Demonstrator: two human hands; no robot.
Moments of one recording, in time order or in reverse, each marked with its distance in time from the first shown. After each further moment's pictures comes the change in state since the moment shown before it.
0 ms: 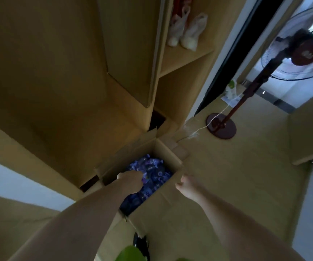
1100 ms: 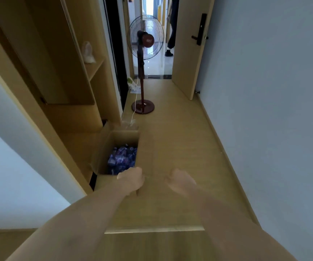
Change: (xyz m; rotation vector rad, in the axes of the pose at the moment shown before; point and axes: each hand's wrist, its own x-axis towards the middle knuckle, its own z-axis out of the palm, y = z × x) left_hand -0.366 -0.152 0.156 0.442 0.164 0.564; right_hand -0.439 -0.176 0.308 0.472 0.413 0.436
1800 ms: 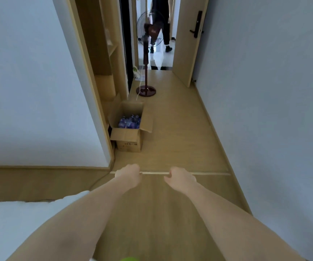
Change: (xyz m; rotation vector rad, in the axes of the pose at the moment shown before) left_hand -0.430 0.007 0.218 -0.037 0.052 -0.080; right_hand -0.444 0.060 0.187 -0.102 0.009 -0.015
